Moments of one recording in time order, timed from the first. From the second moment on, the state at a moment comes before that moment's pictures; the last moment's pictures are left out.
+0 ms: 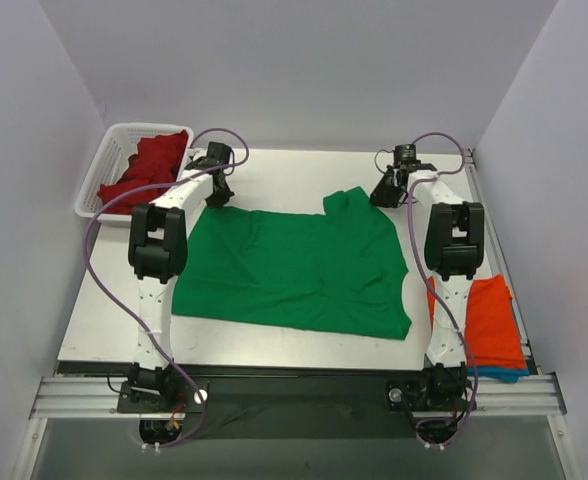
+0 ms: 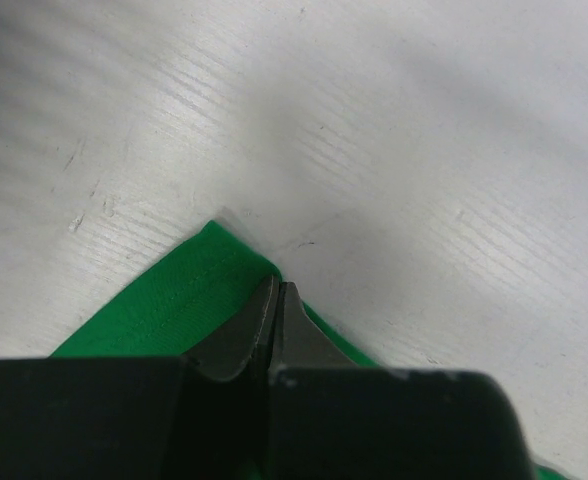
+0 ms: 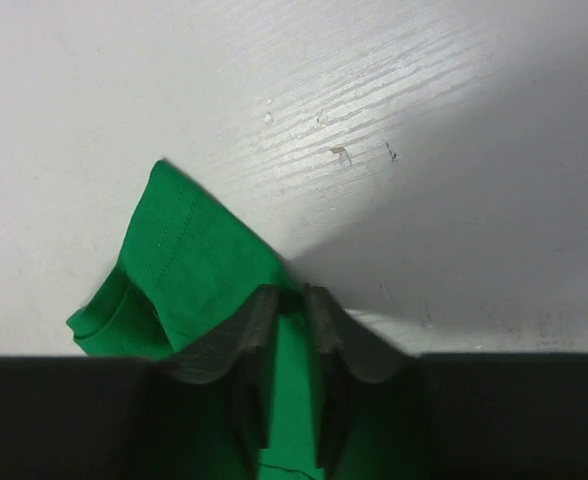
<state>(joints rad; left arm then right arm) -0.23 2.34 1.93 -0.62 -0.32 -0.67 0.06 2.32 1.82 -0.50 -0.11 0.63</state>
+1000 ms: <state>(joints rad) -0.22 2.33 1.94 -0.62 -0.33 -0.66 0.01 2.18 1.78 -0.51 -0.08 0.60</state>
